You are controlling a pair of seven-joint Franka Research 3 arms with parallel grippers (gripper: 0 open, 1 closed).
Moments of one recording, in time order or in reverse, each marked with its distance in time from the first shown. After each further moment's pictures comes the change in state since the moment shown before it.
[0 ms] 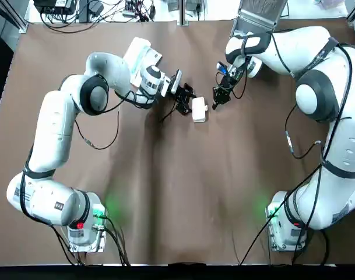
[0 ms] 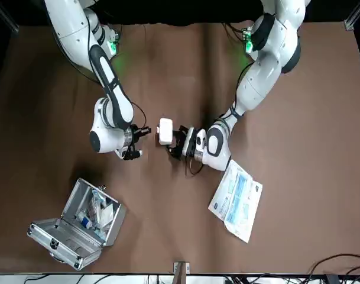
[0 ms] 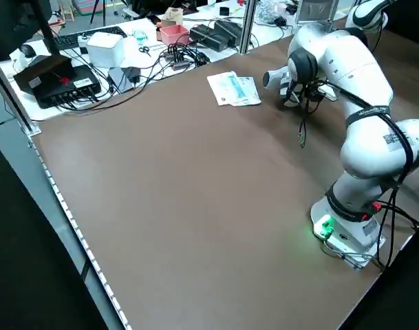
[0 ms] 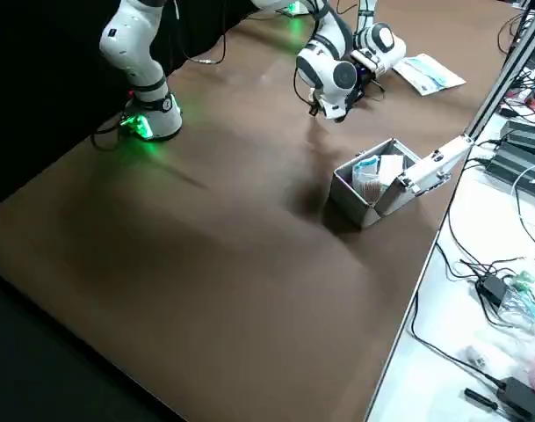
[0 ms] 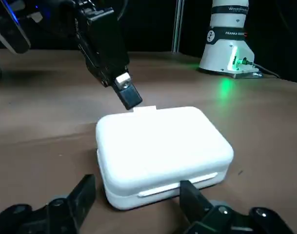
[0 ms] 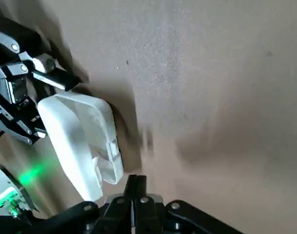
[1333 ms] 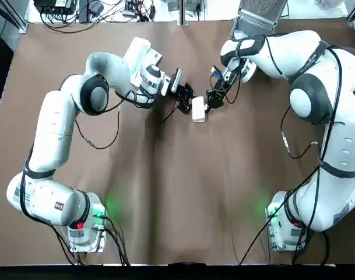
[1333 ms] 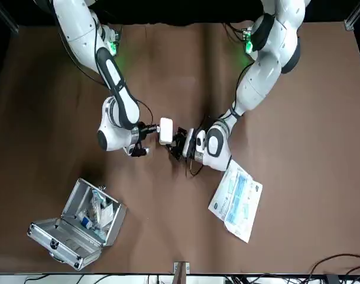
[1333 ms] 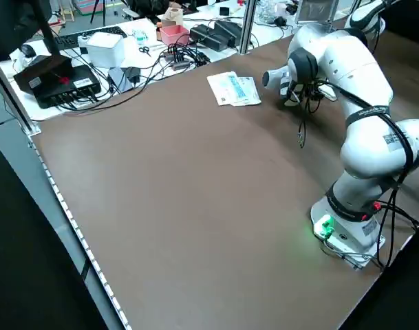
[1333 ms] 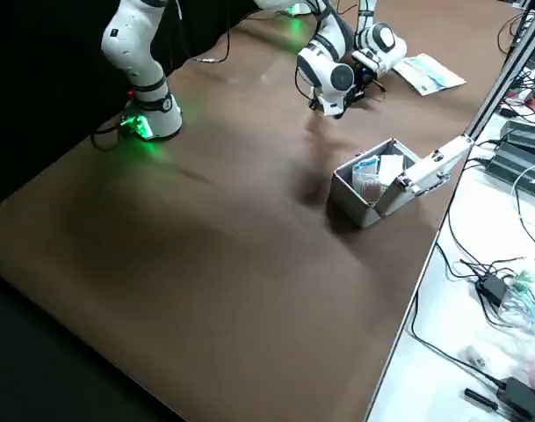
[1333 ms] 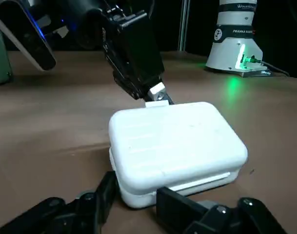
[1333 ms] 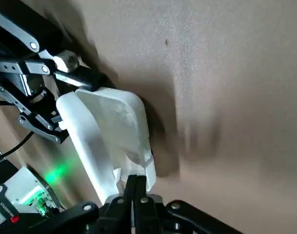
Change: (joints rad) left arm -0.002 0.002 0.001 0.010 -0.019 0.019 0.014; right arm 0.056 0.032 -0.006 0.011 0.139 -0.008 -0.004
